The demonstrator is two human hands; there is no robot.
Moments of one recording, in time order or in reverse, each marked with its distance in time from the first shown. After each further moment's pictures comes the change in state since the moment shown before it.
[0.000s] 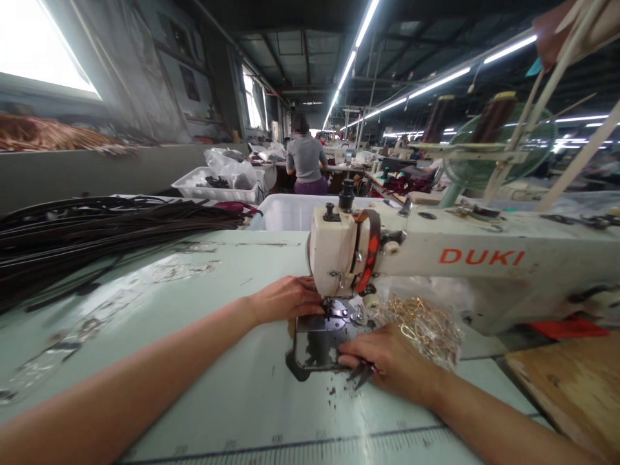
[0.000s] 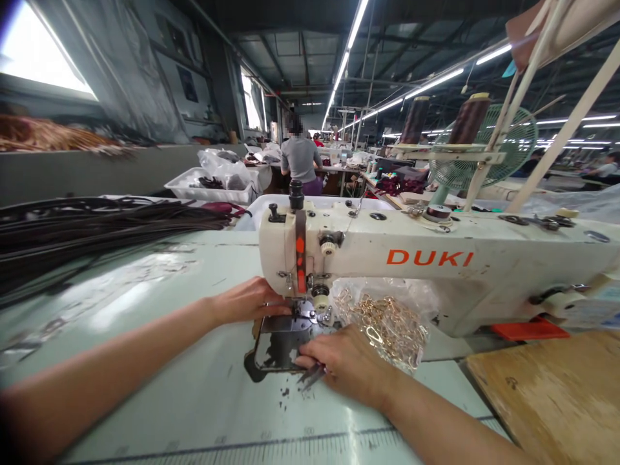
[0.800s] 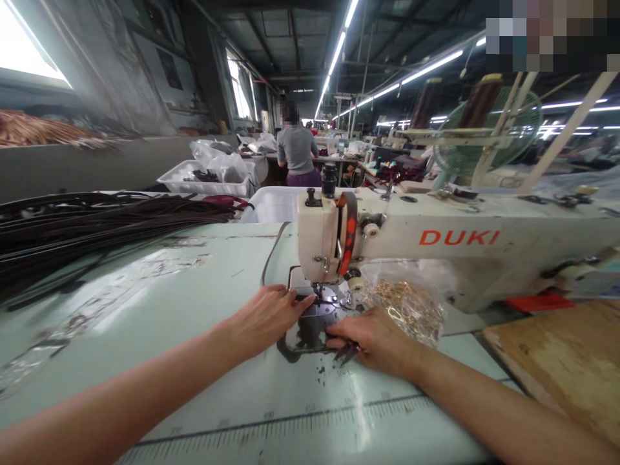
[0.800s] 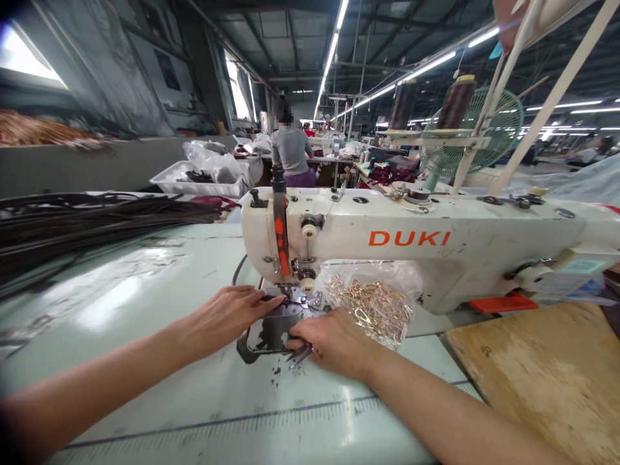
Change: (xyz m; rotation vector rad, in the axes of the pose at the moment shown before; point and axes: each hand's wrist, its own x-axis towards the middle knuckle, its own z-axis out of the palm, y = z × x) left_hand -0.014 0.070 0.002 0.602 -0.298 -0.271; right_hand 0.003 -0.005 -0.006 -0.041 -0.054 0.034
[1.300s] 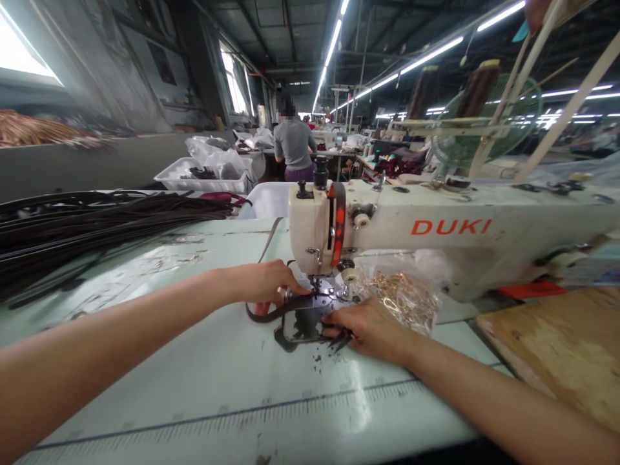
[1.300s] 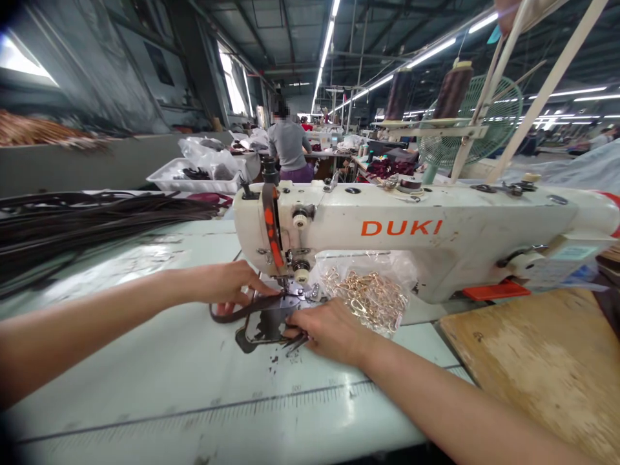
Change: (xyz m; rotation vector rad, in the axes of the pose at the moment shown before) left_hand 0.023 -0.054 -0.020 -0.760 -0.508 -0.094; right_hand -0.003 0.004 0.002 -0.020 0.012 0.007
